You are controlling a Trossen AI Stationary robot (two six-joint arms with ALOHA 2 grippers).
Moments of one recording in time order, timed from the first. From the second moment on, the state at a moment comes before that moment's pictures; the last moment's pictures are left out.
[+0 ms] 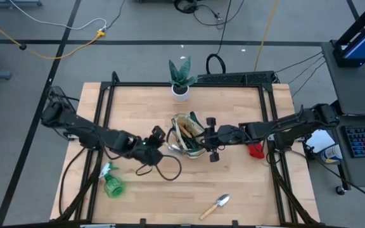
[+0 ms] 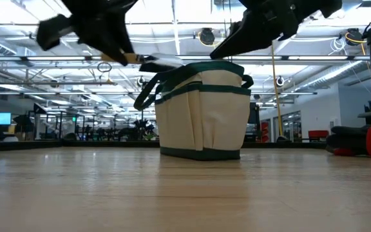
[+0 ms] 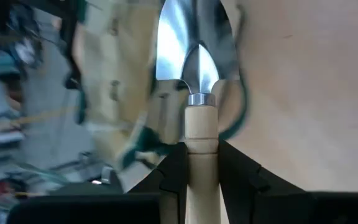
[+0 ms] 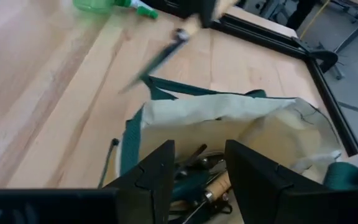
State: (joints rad) left arm -0.35 1.45 1.09 -0.65 -0.60 0.66; right arm 0.15 1.36 0.83 0.03 0.19 -0.21
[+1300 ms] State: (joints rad) left arm -0.01 1.64 1.09 -0.05 -0.23 1.56; right arm 0.34 1.26 0.83 -0.29 0.42 0.06
